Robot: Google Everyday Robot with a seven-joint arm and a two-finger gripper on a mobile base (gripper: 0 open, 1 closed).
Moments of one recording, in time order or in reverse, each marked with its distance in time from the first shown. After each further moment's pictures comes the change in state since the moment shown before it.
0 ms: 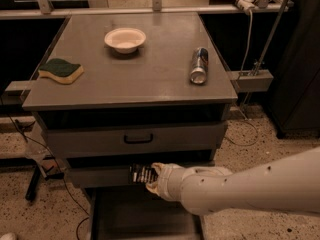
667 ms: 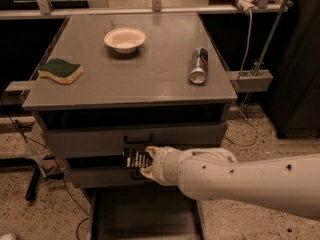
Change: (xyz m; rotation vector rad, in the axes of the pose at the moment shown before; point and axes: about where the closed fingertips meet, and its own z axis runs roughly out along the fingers) arm -0.045 -0.040 -0.032 0.041 -0.031 -0.081
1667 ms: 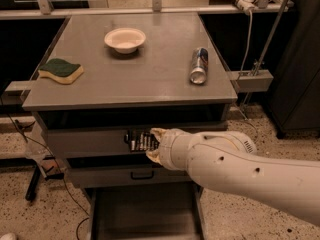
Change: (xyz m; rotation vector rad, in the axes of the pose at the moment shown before) arm -0.023 -0.049 -0.048 0.087 -0.003 -0.093
